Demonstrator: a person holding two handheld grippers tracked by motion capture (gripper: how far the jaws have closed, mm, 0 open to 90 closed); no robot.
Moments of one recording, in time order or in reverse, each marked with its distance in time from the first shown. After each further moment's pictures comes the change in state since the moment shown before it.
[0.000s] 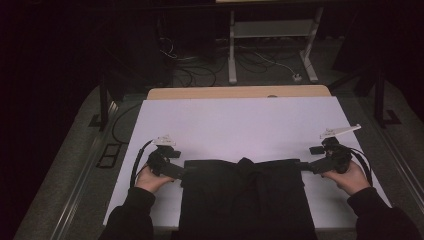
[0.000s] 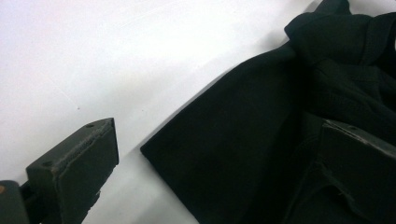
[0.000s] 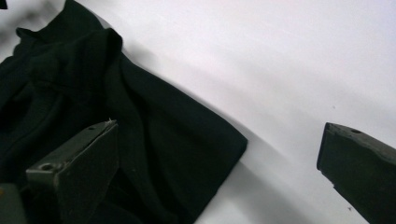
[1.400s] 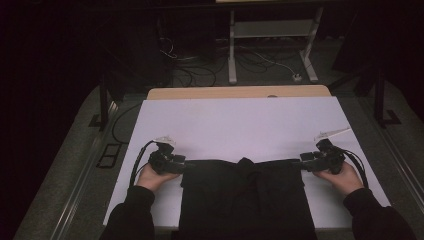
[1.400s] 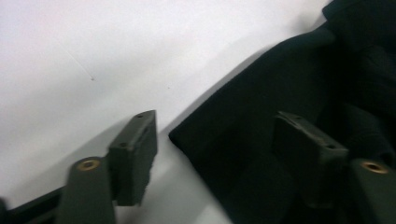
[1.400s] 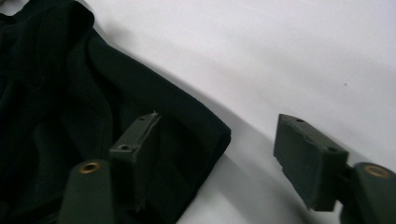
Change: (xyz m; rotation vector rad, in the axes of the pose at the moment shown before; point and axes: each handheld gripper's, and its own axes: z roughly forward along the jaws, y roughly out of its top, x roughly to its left) left arm 0.024 -0.007 0.017 0.055 -0.021 -0.081; right arm -0.017 -0.009 0.025 0.056 0.025 0.028
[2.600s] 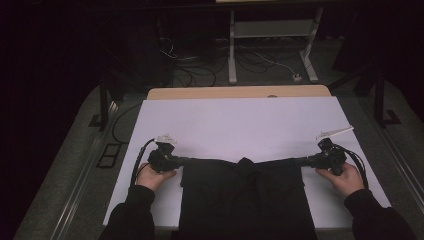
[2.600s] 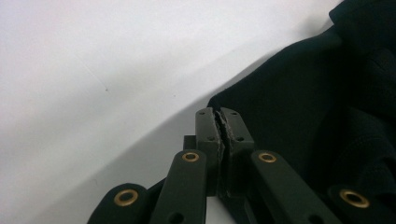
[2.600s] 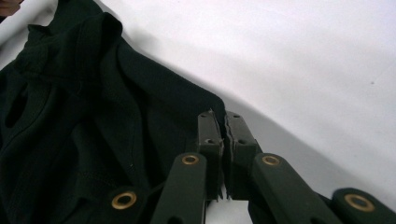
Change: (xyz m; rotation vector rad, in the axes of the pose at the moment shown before) left arm -0.010 0.006 -0.007 -0.004 0.080 0.034; right arm 0.002 0.001 -0.006 -0.005 0.078 0.034
